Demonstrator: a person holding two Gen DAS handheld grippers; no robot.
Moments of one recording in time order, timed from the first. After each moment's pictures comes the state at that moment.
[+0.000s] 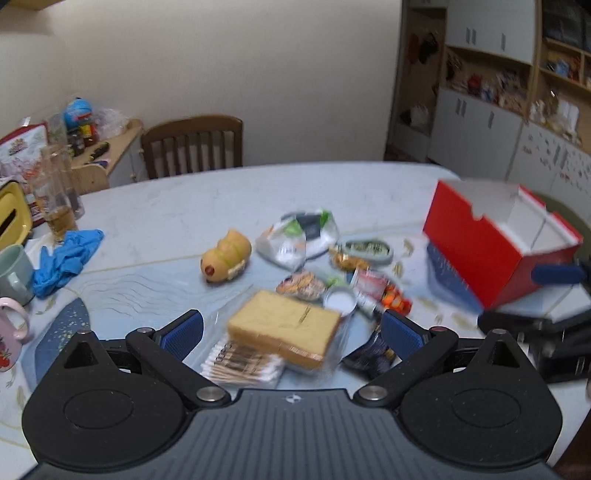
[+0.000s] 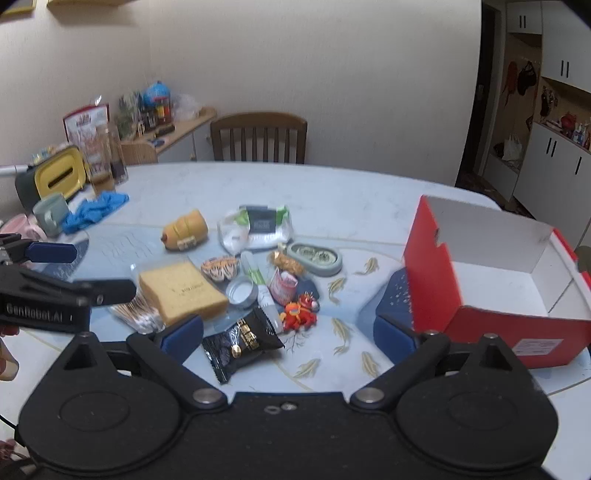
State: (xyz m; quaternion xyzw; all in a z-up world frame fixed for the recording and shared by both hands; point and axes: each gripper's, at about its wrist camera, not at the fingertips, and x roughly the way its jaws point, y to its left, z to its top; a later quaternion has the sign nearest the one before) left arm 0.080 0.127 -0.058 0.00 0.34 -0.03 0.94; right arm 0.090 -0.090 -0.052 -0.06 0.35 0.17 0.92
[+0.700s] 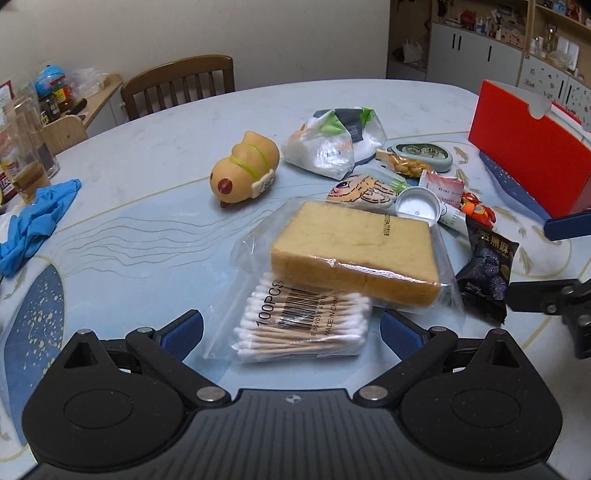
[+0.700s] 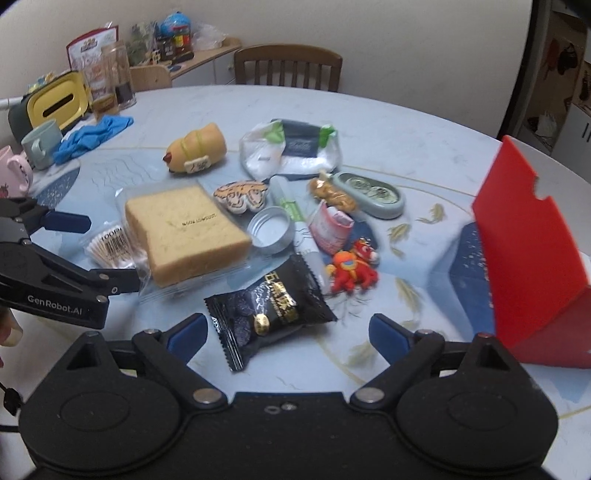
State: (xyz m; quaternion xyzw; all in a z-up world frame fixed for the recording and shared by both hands) left arm 0.129 0.170 -0.154 0.05 0.42 -0.04 0.91; right arm 0.137 -0.038 -0.129 -0.10 0.43 0.20 0.88
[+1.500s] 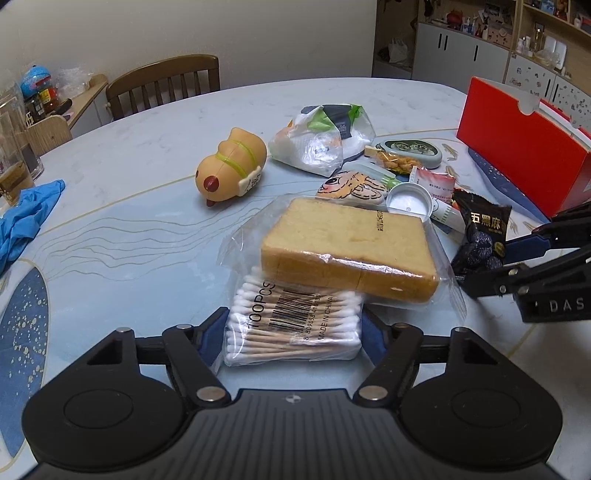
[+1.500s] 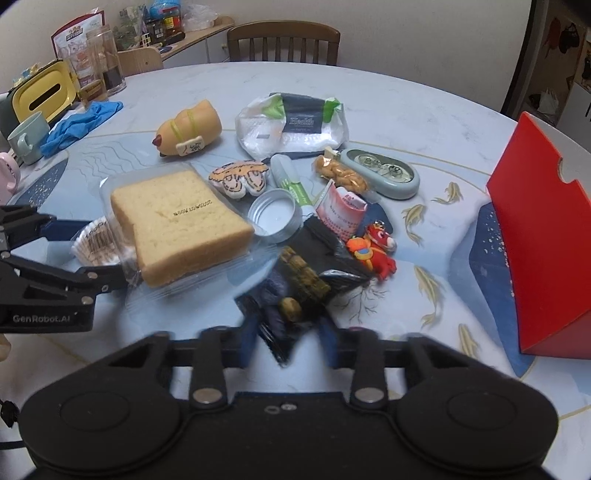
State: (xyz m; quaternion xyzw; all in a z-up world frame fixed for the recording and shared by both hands) left arm 0.131 0.173 -0.157 0.04 0.42 -0.07 0.90; right arm 0.152 -0.030 -0.139 -0.09 0.46 0.19 0.86
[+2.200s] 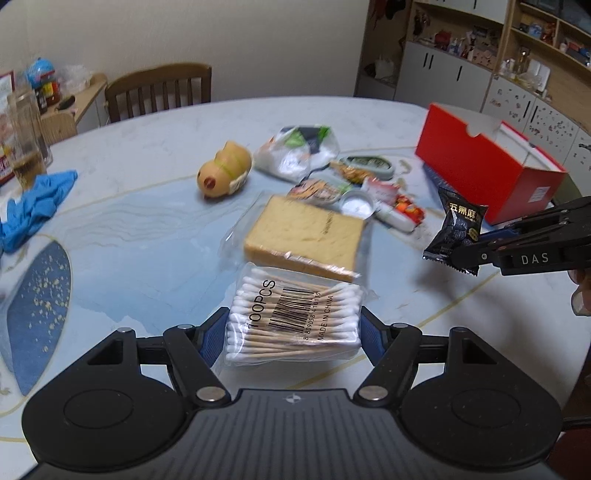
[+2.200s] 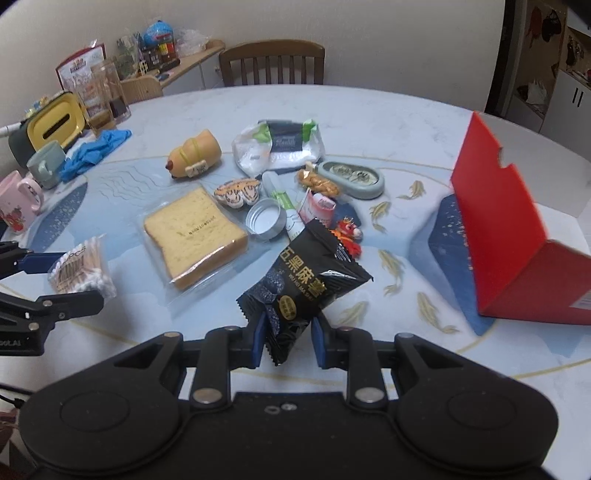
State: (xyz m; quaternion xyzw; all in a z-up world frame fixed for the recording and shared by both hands) left arm 0.063 0.177 -0.110 0.01 0.40 -0.10 0.91; right arm 0.109 -0.065 -0.097 -0.05 0.45 0.19 0.87
